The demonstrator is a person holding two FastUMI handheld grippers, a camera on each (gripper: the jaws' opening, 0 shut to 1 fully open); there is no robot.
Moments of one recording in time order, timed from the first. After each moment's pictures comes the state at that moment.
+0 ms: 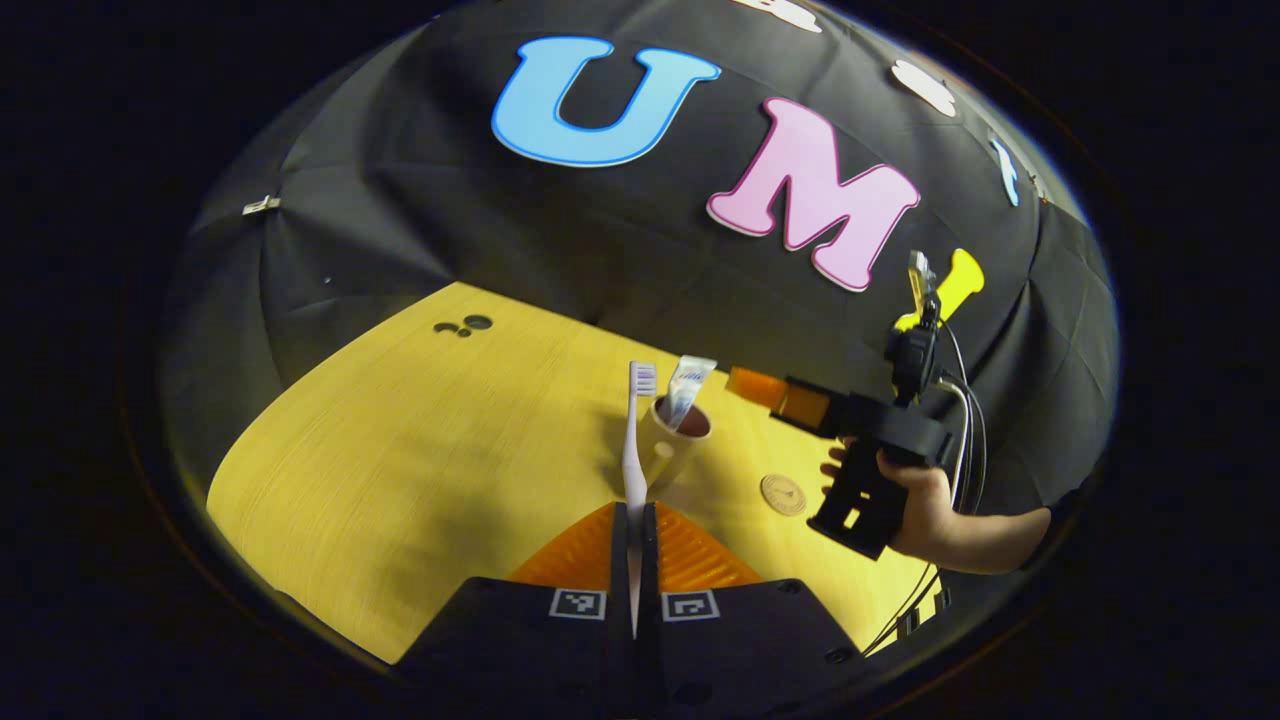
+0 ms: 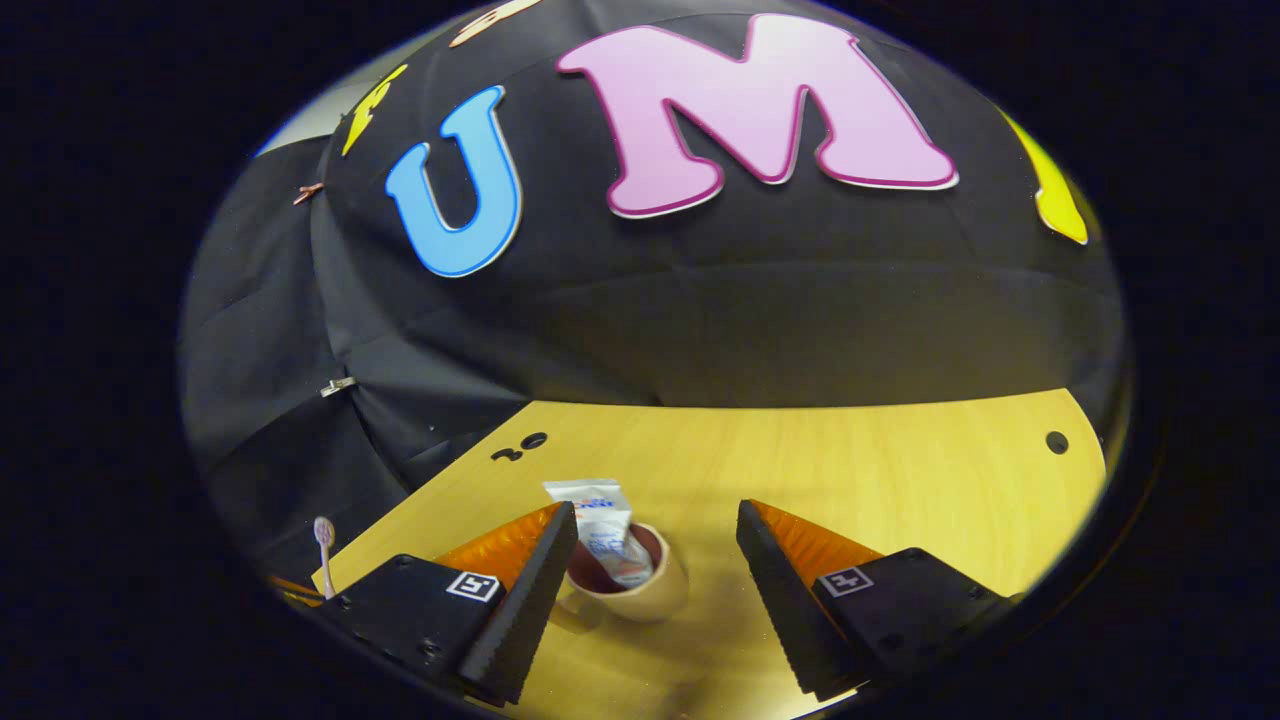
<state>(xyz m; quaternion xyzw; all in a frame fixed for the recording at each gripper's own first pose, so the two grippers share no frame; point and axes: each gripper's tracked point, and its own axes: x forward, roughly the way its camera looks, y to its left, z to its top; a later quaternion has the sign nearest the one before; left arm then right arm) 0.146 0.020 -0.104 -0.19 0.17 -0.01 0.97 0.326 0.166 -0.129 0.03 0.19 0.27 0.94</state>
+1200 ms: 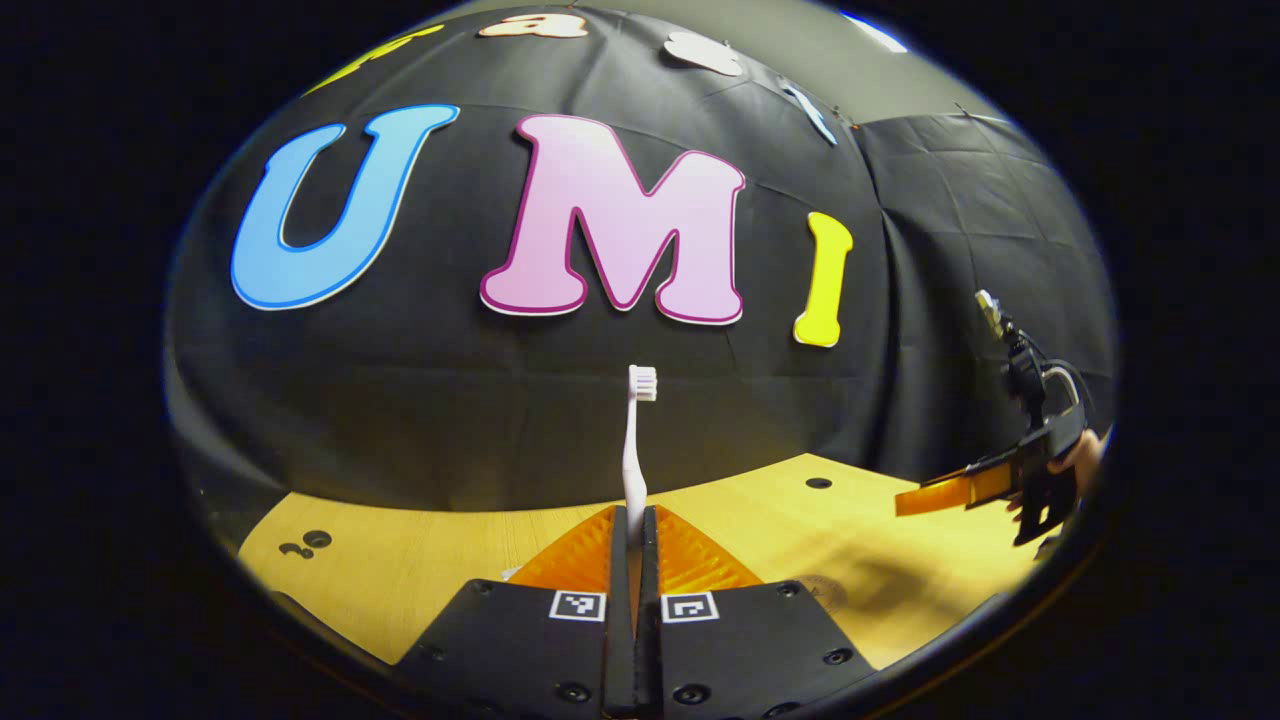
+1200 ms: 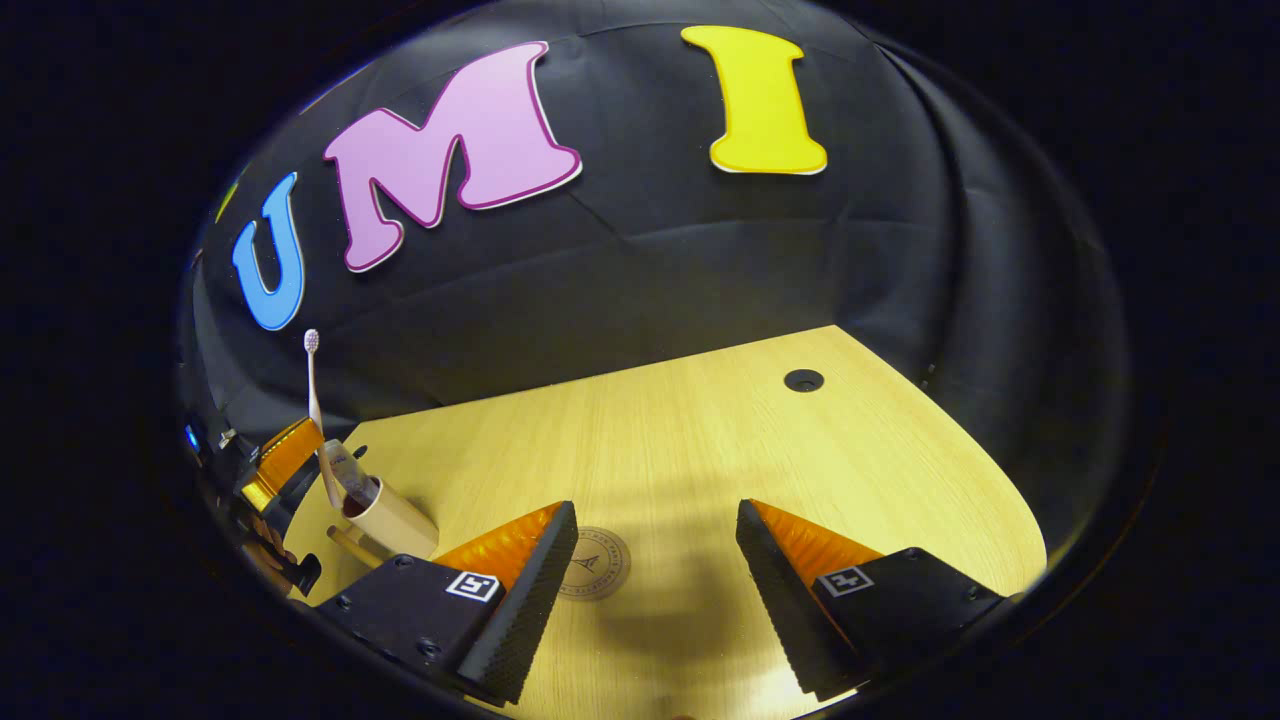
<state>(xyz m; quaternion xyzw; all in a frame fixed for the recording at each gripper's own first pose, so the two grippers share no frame) 0.358 -0.071 -0.065 0.04 -0.05 -0.17 0.98 0.316 -0.106 -0.151 0.06 0.21 0.04 0.97</state>
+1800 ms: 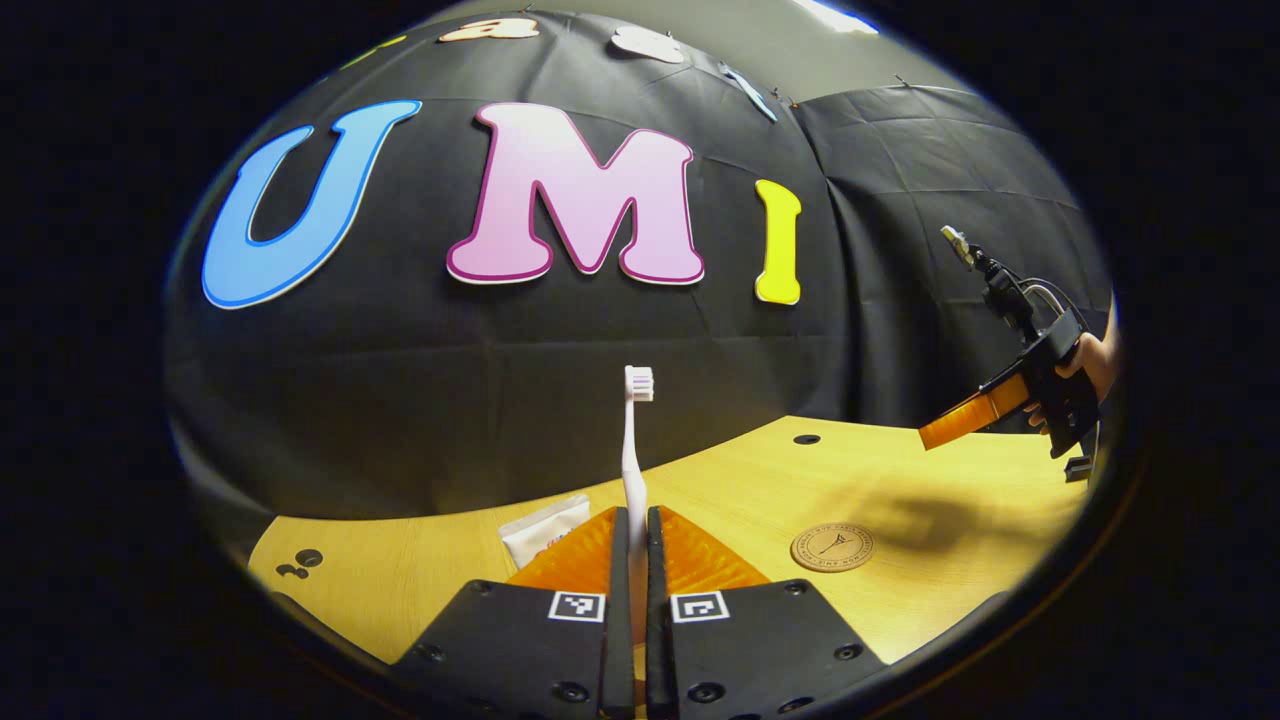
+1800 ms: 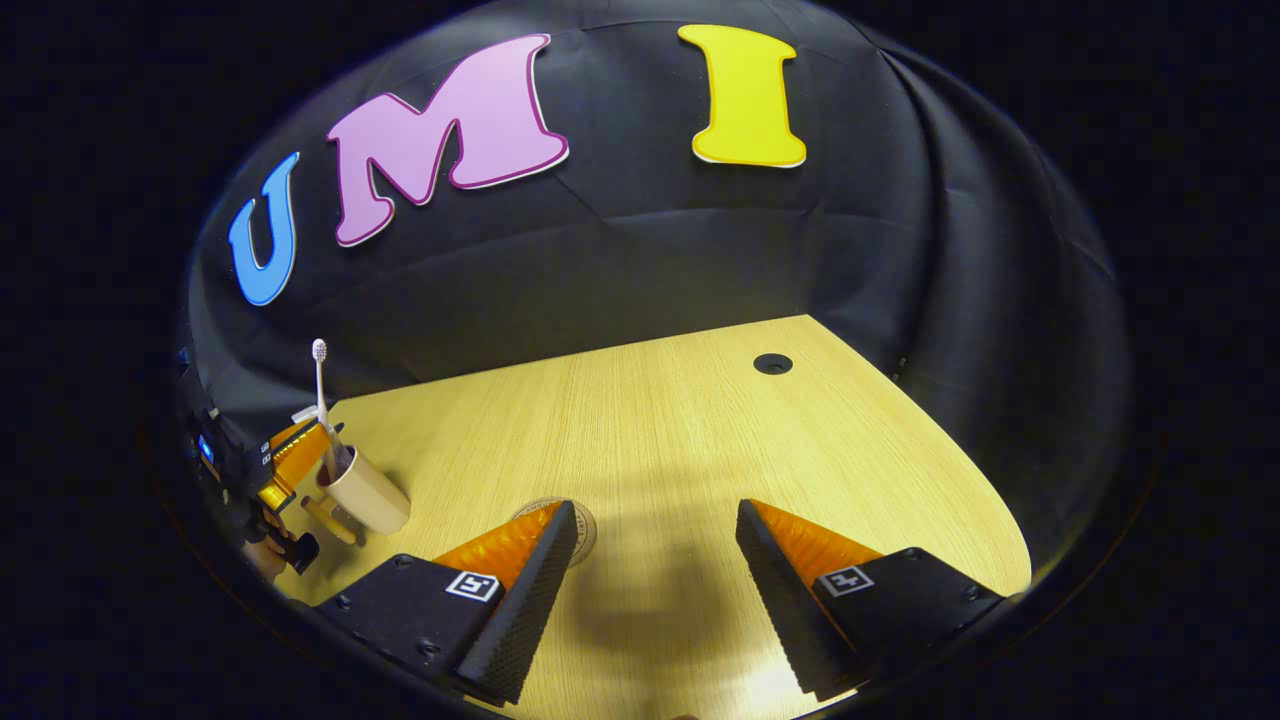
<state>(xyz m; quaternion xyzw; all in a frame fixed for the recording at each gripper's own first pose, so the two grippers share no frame) 0.360 -0.059 -0.118 0.08 -0.04 -0.21 0.97 0.296 -0.118 -0.168 0.03 0.23 0.02 0.97</state>
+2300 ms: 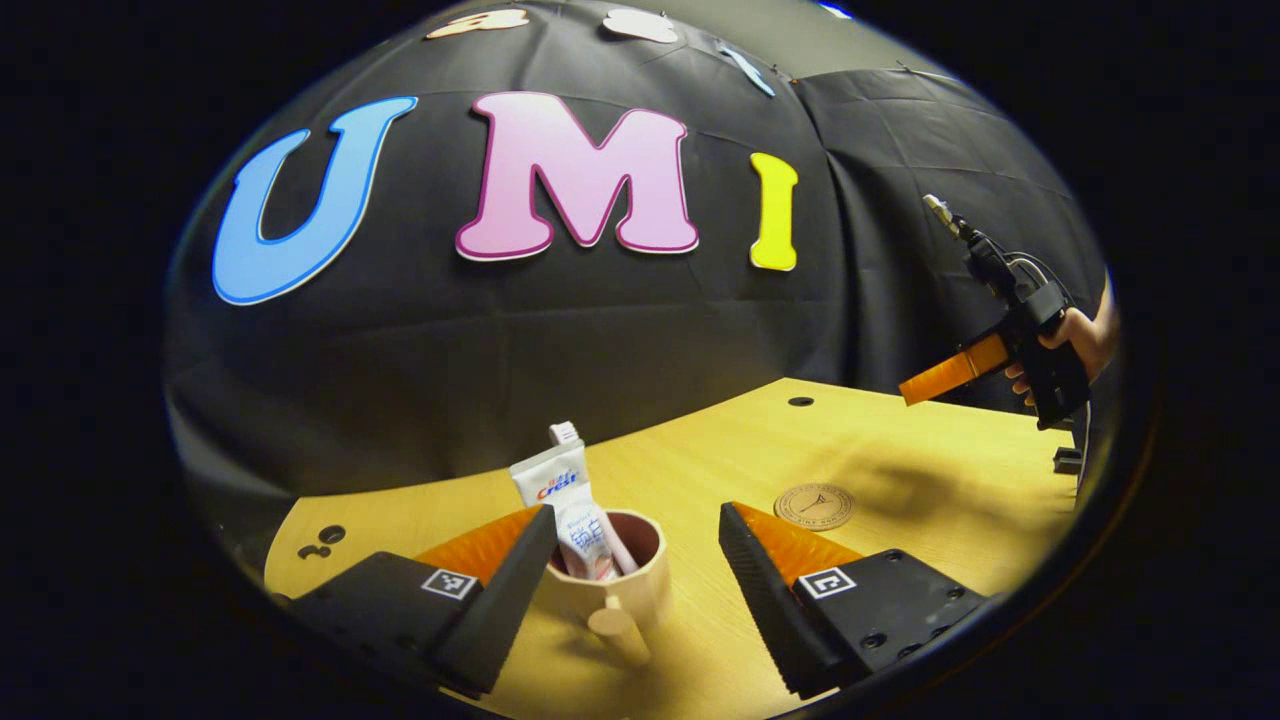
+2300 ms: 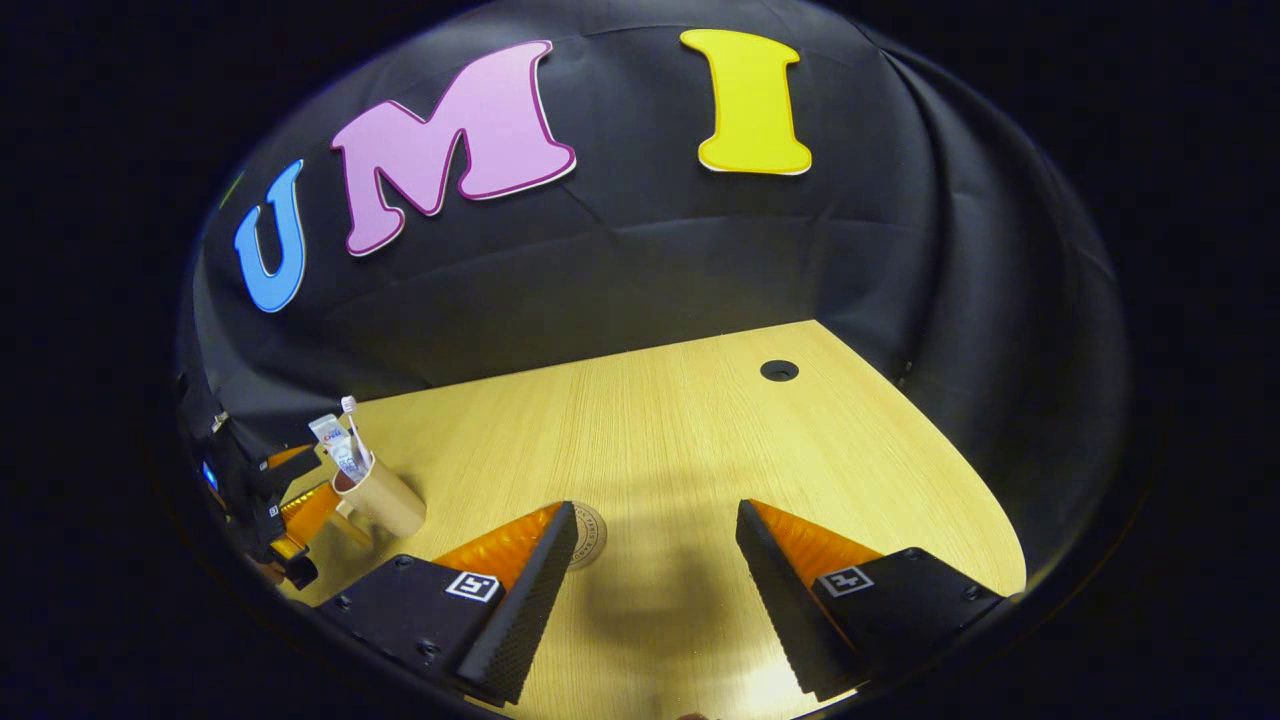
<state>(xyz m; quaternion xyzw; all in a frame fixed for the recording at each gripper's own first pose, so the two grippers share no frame) 0.310 -0.039 -0.131 0.10 0.04 -0.18 0.98 0.292 -0.120 -0.146 0.04 0.23 0.04 0.97</state>
